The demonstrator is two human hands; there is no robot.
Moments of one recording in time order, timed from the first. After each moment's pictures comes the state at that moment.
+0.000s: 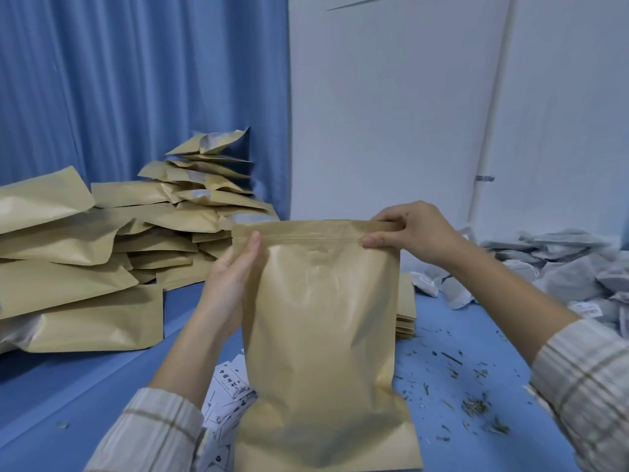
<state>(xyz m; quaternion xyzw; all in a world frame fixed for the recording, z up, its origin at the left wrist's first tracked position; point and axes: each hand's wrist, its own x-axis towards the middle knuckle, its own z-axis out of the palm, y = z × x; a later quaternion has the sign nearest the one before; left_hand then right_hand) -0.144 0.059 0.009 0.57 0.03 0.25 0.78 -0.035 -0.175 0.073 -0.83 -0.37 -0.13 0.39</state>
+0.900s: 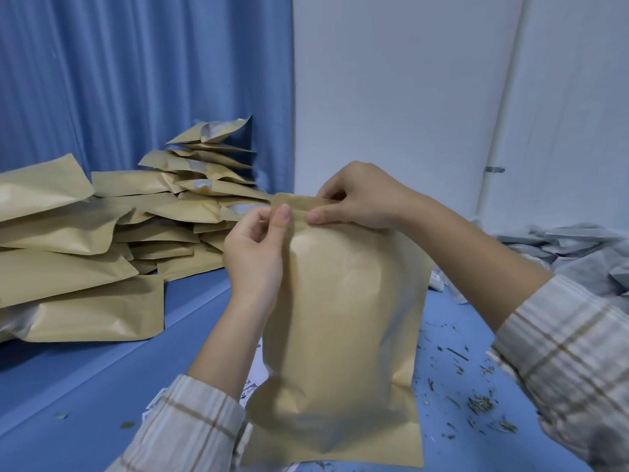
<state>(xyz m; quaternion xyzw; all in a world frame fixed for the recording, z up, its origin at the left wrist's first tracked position) -0.134 0.020 0.025 0.61 0.01 0.46 0.64 -0.065 -0.110 0.114 -0.85 -0.45 -0.11 0.24</state>
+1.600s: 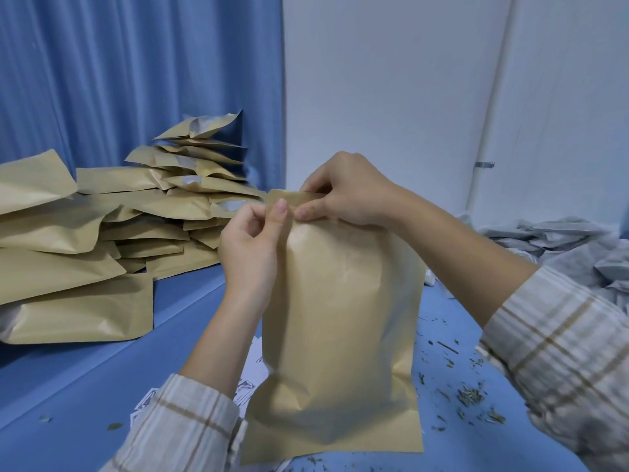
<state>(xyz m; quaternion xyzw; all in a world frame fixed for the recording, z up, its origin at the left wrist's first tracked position) -0.132 0.016 0.026 0.63 0.01 0.46 0.63 -0.076 -0.107 0.115 -0.85 -0.44 -0.14 0.25</state>
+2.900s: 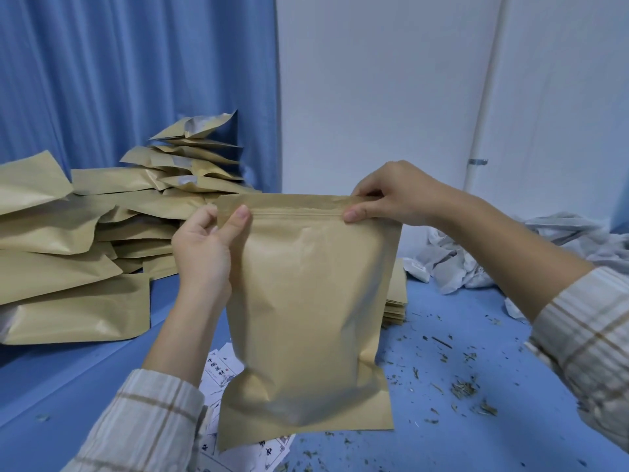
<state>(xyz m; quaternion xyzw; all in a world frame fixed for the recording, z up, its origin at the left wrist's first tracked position) -0.137 0.050 0.025 0.55 0.01 0.46 0.70 -0.046 -0.166 0.109 -0.88 -0.42 -0.14 0.19</state>
